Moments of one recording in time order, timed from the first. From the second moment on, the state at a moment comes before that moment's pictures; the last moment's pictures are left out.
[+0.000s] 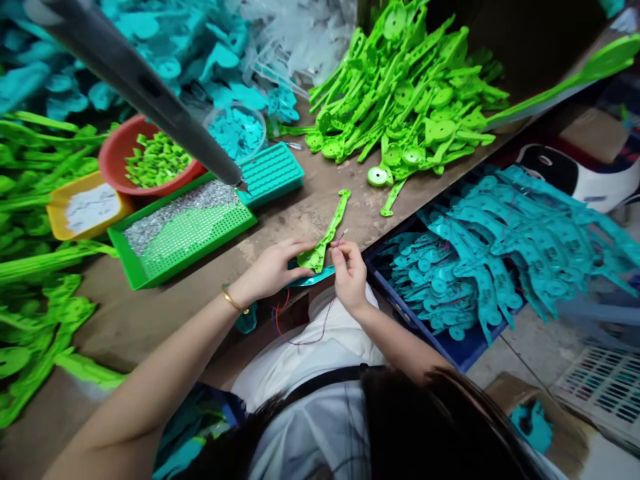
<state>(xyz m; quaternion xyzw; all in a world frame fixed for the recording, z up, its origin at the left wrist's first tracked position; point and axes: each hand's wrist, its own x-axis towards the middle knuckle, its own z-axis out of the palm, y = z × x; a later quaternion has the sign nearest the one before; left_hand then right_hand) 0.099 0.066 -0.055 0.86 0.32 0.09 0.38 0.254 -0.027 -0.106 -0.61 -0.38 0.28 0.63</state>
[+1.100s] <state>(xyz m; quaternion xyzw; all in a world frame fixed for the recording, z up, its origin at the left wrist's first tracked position) 0.151 0.079 -0.032 0.60 0.53 0.29 0.52 0.320 0.033 -0.061 -0.51 -0.41 0.50 0.56</state>
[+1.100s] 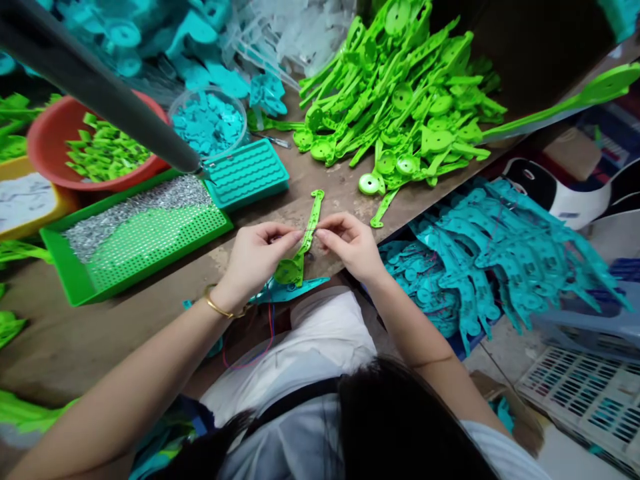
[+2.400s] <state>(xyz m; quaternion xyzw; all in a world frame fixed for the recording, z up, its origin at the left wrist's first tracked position) 0.170 0.071 -0.068 0.88 0.45 0.01 0.15 0.340 0.105 -0.083 -0.64 -0.66 0.26 0.31</state>
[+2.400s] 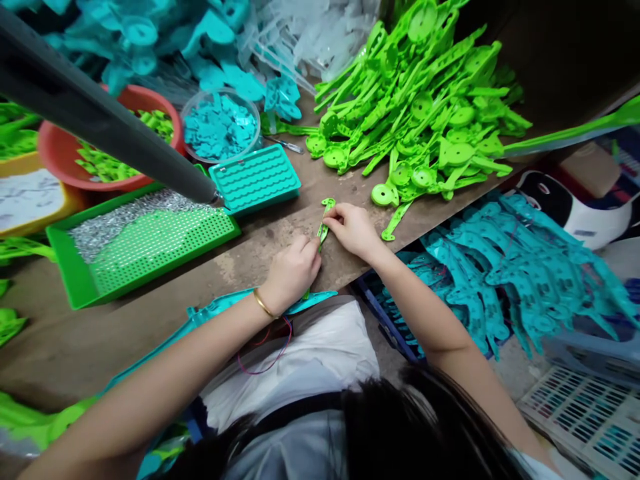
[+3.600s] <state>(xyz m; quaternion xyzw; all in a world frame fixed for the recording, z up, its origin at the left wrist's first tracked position) 0.141 0.085 -0.069 0.63 0.52 0.25 0.52 0.308 0.052 -0.090 -0.65 -0.70 0.16 0.26</state>
